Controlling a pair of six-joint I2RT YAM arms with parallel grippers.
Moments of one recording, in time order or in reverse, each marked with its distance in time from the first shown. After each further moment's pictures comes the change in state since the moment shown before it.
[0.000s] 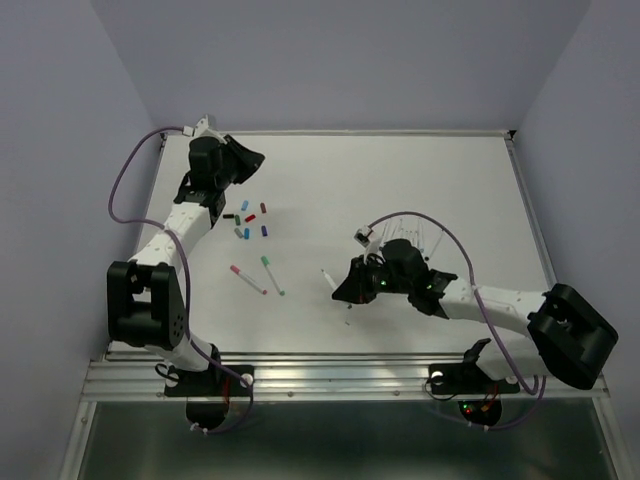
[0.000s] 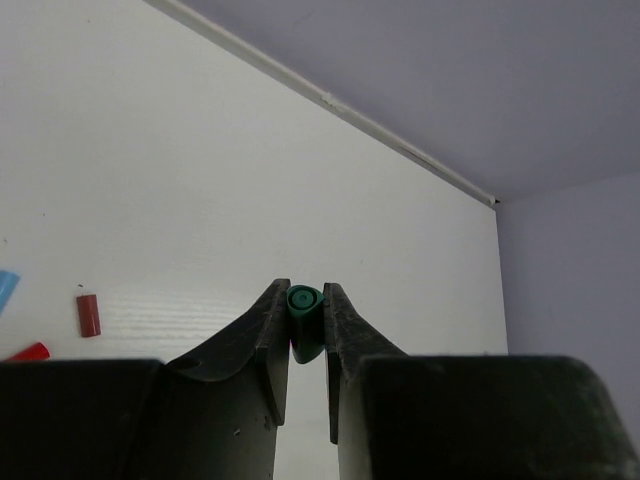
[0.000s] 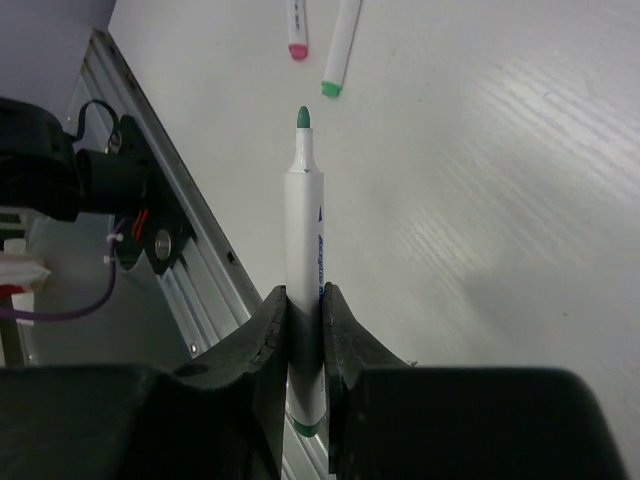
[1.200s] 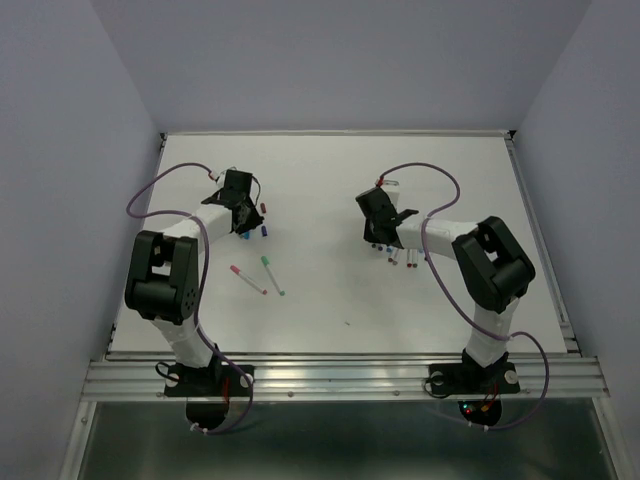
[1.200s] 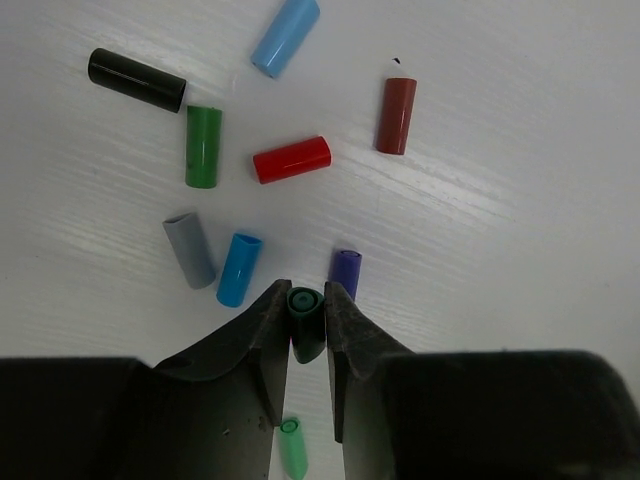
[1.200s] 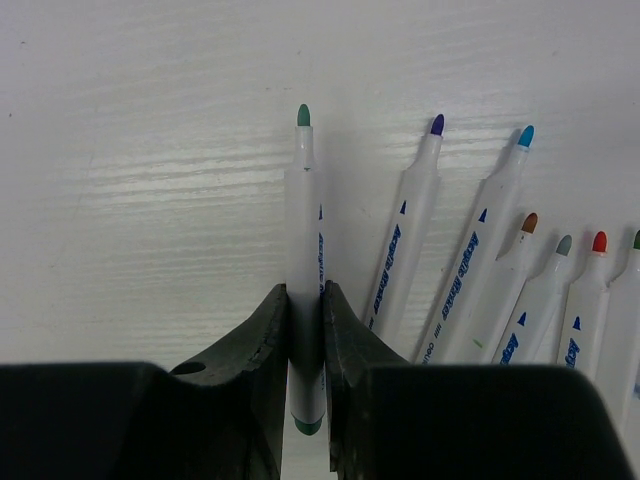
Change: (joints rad) left arm -0.083 0.182 -0.076 -0.391 -0.326 0.160; right arm -0.238 0.559 0.598 -0.482 0.853 -0.020
